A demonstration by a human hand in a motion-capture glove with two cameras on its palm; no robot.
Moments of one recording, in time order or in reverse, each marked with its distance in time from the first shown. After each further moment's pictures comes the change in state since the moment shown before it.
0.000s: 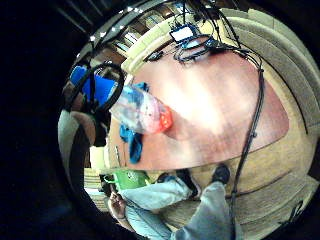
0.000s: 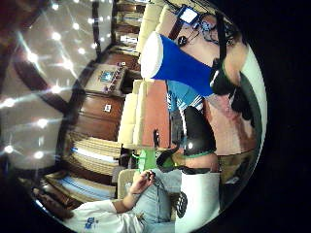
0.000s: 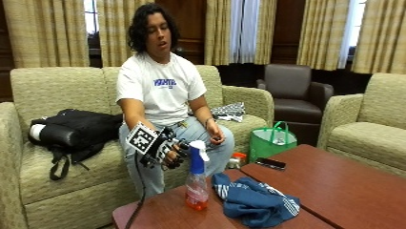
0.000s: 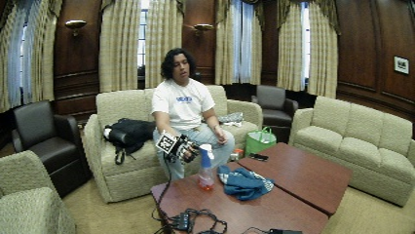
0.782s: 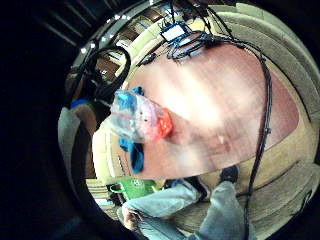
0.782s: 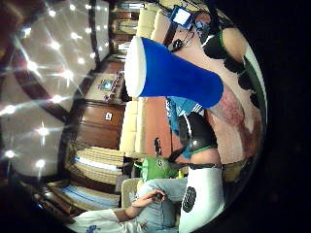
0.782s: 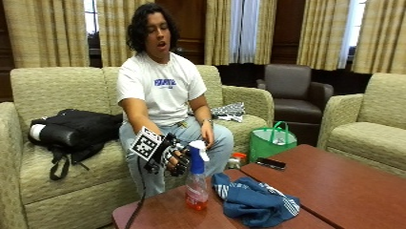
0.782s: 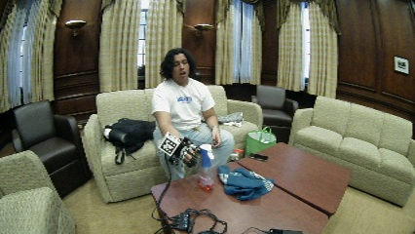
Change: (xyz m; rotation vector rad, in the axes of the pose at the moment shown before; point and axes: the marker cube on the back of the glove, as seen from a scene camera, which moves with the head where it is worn) arm 0.006 -0.006 0.022 0.008 -0.023 0.089
